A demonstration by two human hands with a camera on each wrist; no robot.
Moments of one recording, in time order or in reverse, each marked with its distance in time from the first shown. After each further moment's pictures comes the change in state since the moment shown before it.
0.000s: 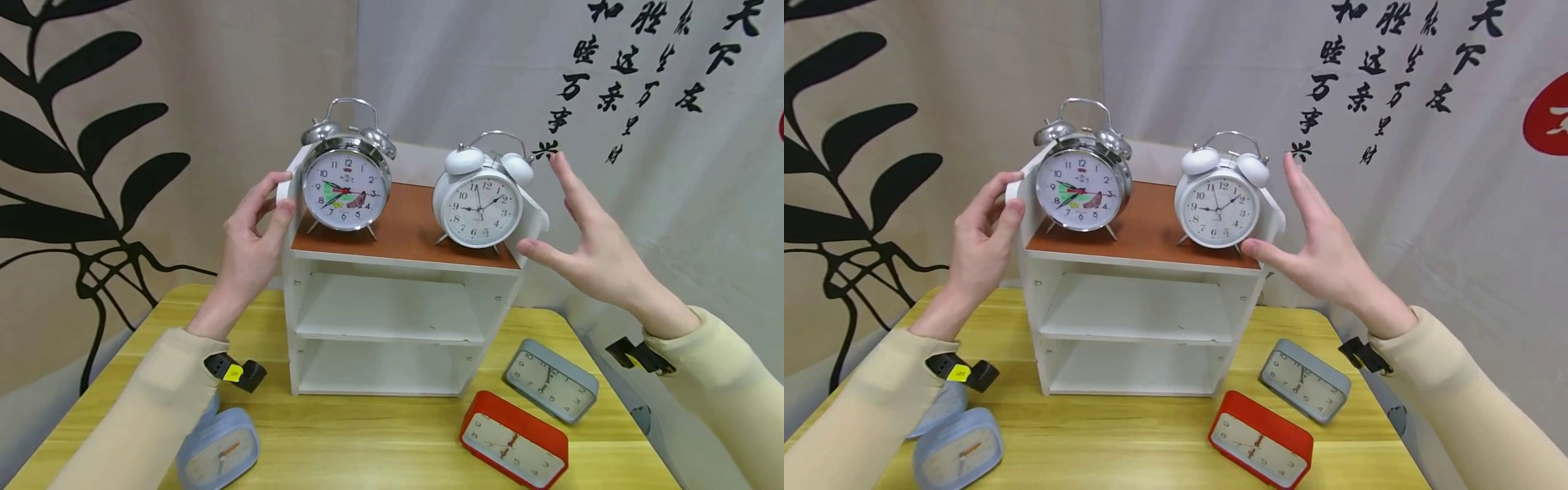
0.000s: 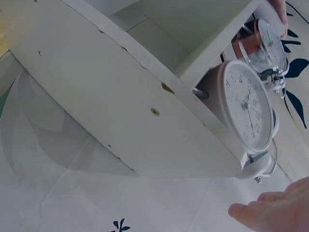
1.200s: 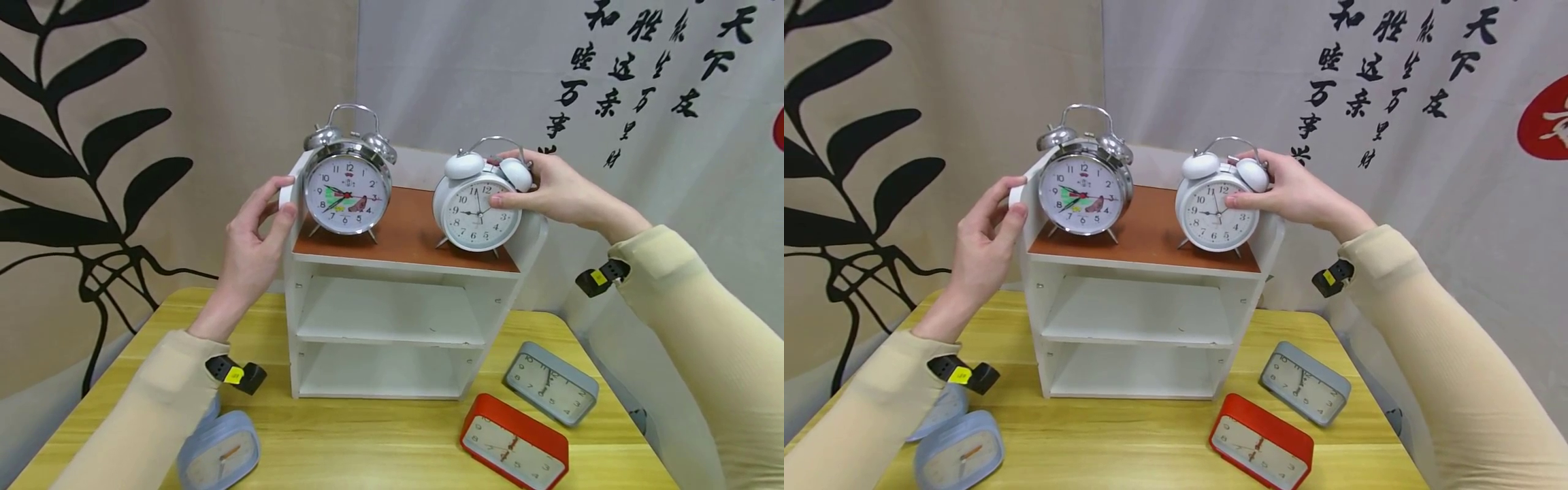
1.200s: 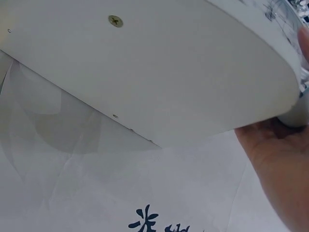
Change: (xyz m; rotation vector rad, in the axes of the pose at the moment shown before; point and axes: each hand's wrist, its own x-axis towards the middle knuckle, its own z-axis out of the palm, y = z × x) left_hand 0.000 0.000 -0.002 0.028 -0.020 0.018; right_hand 0.095 0.009 -0.013 0.002 -0.286 0.183
